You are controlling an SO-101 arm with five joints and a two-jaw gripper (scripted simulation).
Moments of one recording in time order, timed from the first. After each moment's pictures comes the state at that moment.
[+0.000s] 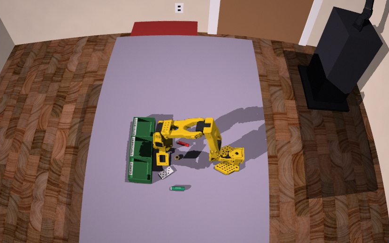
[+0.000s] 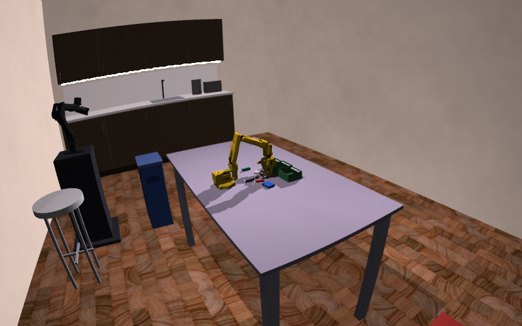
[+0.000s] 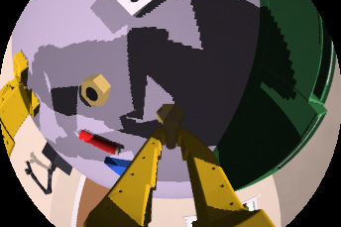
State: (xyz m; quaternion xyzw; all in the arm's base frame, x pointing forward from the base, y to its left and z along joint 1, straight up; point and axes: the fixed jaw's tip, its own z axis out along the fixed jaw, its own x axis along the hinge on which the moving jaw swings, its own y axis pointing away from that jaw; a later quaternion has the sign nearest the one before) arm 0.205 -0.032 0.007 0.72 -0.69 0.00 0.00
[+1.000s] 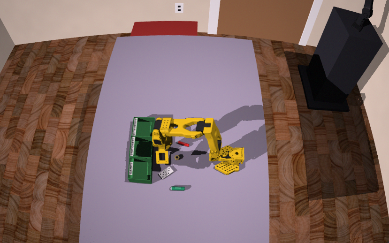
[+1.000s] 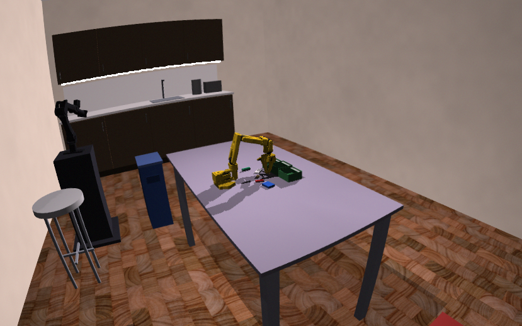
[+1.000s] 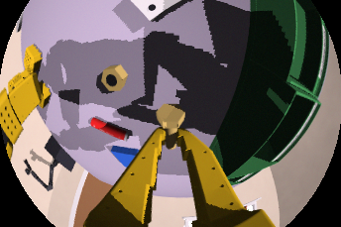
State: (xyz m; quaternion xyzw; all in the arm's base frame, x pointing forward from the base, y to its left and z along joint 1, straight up) arm 0.202 -0.032 0.024 0.72 -0.69 -0.02 0.02
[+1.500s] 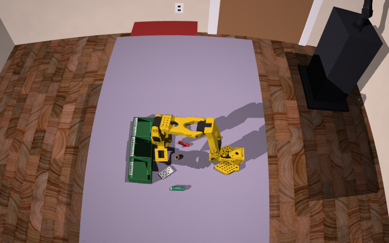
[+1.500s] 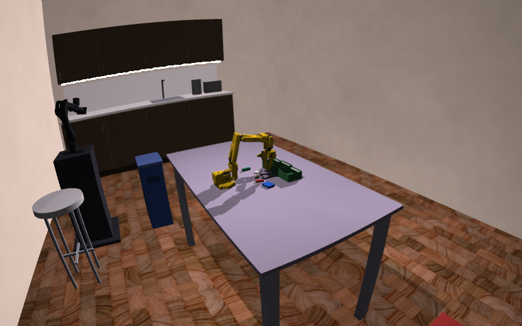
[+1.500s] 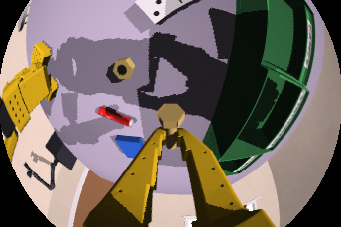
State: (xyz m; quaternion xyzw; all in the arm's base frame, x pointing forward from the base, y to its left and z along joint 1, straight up) arm 0.203 -0.032 0.043 0.72 -0.69 -0.02 0.02
